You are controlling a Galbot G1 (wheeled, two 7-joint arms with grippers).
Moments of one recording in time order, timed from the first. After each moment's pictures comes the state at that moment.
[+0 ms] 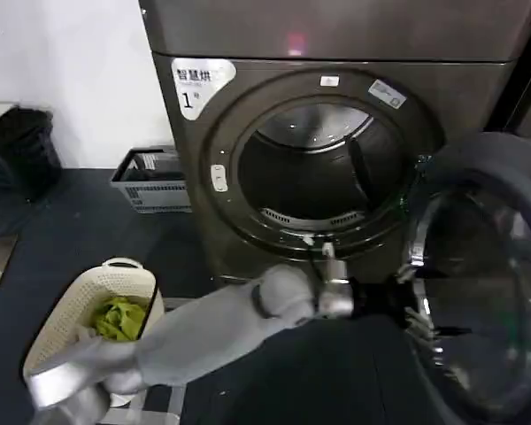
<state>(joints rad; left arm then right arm) 0.25 -1.37 0.70 -1.59 -0.74 0.09 0.44 -1.68 1.17 2.18 2.01 0.61 -0.31 0.01</state>
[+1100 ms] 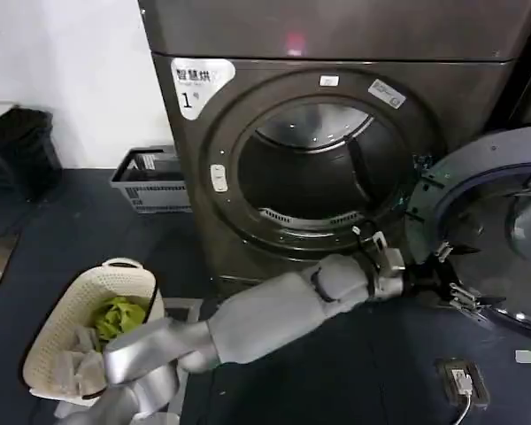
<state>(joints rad) 0.18 -1.61 0.73 -1.25 -0.65 -0.04 0.37 -1.71 1.11 2.30 1.96 0.60 -0.29 -0.02</state>
